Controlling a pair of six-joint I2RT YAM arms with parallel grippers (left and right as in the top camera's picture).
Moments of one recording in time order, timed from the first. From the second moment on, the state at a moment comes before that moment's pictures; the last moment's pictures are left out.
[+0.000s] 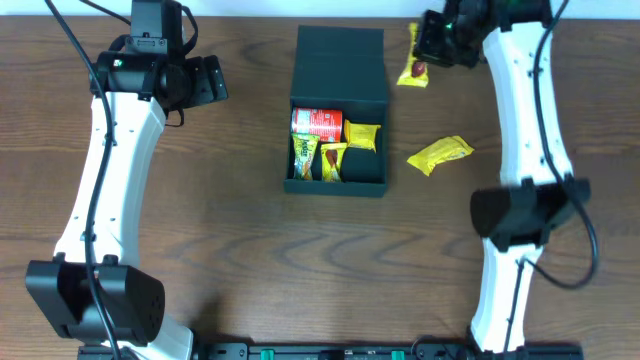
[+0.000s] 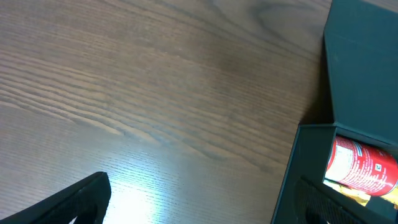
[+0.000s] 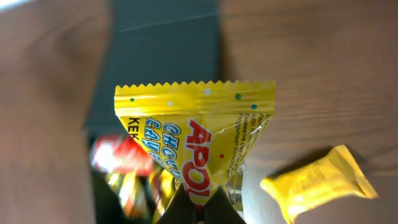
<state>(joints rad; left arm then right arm) -0.07 1.73 1.72 -1.03 -0.07 -0.30 0.16 2.27 2.60 -1.47 -0.21 0.32</state>
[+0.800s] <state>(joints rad) -0.07 1.73 1.72 -1.03 -0.07 -0.30 0.40 2.45 2.59 -1.69 -0.10 0.23</state>
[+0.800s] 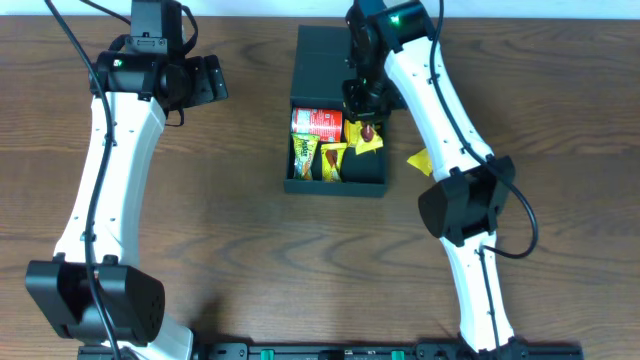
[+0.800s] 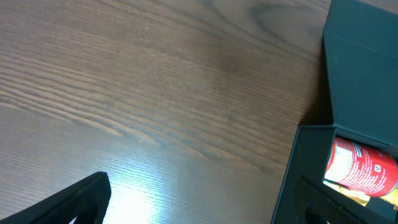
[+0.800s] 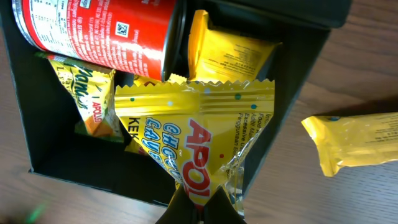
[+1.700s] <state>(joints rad) -0.07 1.73 1.72 -1.06 -0.08 -0.30 0.42 1.95 1.84 -1.27 -0.07 0.36</state>
